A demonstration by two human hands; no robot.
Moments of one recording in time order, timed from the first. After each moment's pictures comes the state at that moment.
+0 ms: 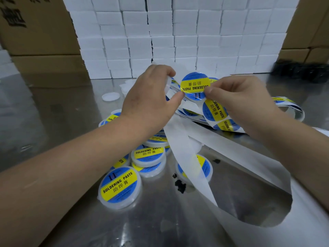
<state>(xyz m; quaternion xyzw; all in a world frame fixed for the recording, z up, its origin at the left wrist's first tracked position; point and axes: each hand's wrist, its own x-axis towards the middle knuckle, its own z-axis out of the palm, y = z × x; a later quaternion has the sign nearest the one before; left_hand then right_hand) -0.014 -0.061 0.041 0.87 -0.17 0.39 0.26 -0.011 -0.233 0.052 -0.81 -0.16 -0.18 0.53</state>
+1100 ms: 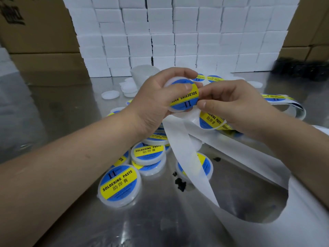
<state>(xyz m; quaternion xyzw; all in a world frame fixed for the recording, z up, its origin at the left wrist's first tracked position) -0.013 -0.067 0.044 0.64 -0.27 0.04 0.72 -0.018 -0.233 0.049 -0.76 -0.35 -0.03 0.55</state>
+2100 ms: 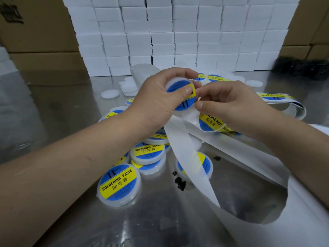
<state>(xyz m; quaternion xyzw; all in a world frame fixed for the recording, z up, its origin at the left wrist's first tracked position) -0.017 -0.069 0.043 0.72 -0.27 0.15 0.62 -0.020 -0.230 0.047 -0.78 -0.30 -0.04 0.54</state>
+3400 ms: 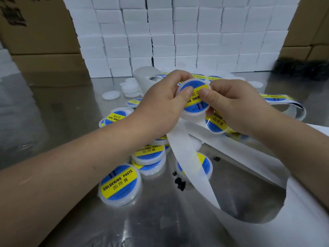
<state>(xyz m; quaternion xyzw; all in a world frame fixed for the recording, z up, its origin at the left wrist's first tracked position) -0.021 -0.074 0.042 0.81 -0.24 0.19 0.49 -0.010 -0.236 0.046 -0.85 -0.25 -0.15 0.44</state>
